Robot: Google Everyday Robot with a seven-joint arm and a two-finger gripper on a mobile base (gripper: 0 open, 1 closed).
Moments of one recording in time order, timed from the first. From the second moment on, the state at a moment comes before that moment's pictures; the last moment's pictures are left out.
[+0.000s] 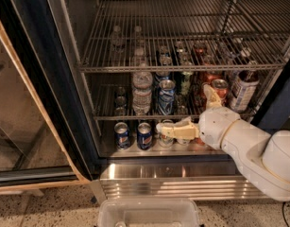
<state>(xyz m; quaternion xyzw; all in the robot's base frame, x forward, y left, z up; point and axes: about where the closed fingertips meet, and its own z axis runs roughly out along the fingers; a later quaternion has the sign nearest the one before) 0.516 -0.106 0.842 -0.30 0.69 0.18 0.64</state>
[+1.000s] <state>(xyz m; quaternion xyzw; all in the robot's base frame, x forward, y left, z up) 0.540 -0.012 0.841 -0.37 0.61 0.27 0.65</state>
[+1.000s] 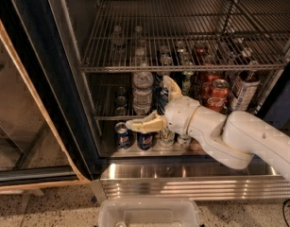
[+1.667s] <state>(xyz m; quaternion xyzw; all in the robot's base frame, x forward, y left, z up) 0.538 0.066 0.851 -0.37 0.56 0.32 0.67</state>
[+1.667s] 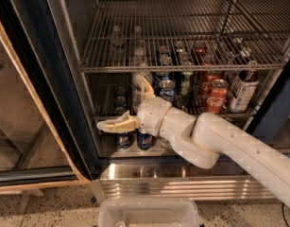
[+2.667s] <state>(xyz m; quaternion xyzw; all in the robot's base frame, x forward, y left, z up) 0.520 0.094 0.838 -0.30 0.57 0.38 0.67</state>
